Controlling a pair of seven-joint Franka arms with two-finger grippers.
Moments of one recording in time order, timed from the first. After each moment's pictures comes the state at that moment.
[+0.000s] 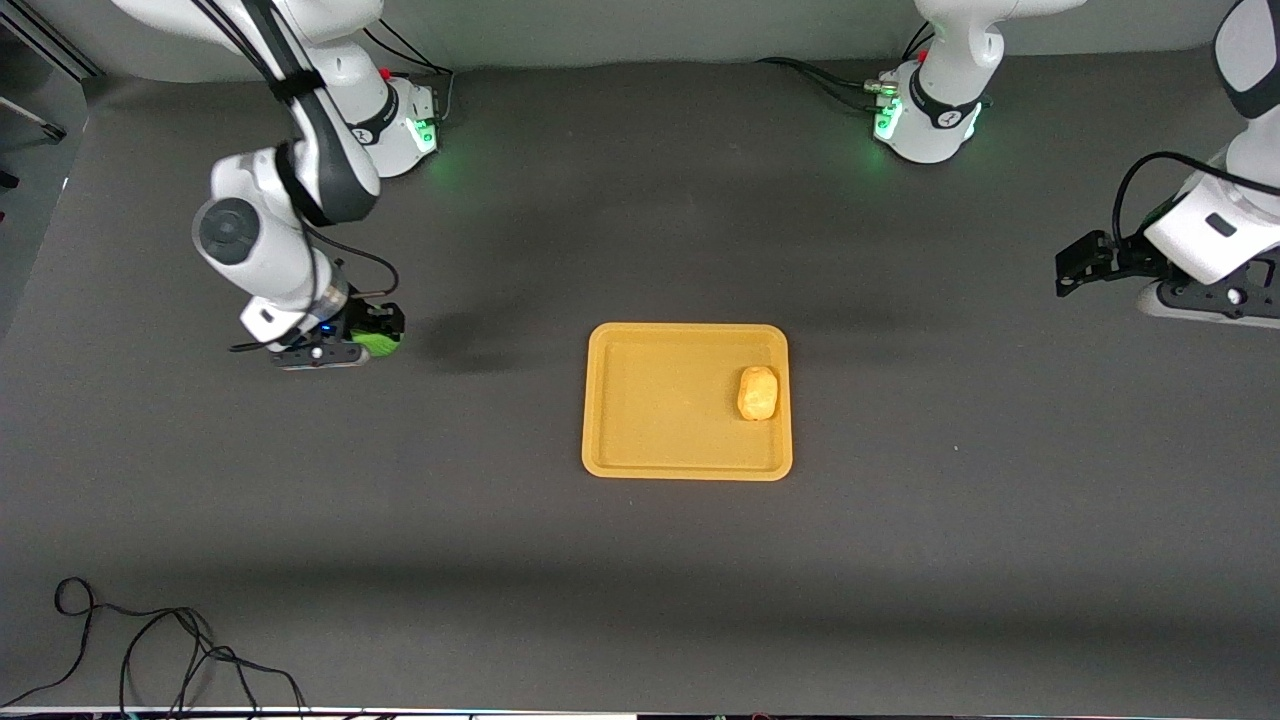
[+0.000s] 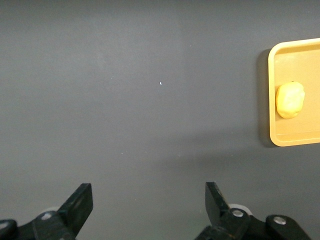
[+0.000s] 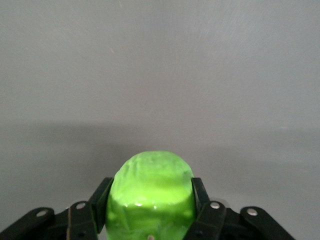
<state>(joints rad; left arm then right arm) 0.06 -0.12 -0.08 -1.88 -0.01 1.76 0.11 0.29 -0.03 -0.11 -2.29 -0.01 2.19 0.16</state>
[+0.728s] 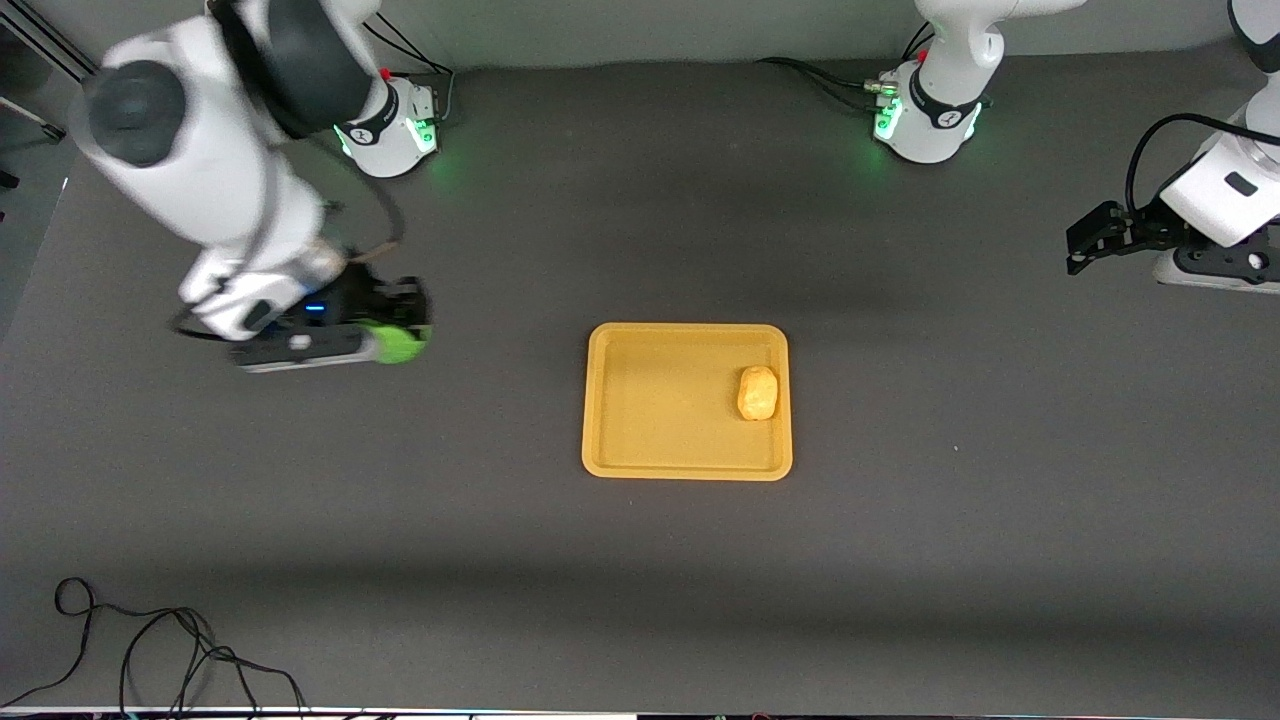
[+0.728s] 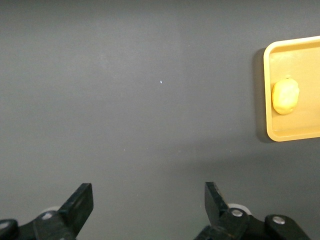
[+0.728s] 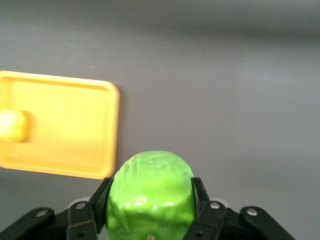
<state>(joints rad) 0.06 -0.17 -0.08 -1.90 -0.01 1.74 0.12 0.56 0.25 -0.08 -1.47 0.02 1.75 0.45</state>
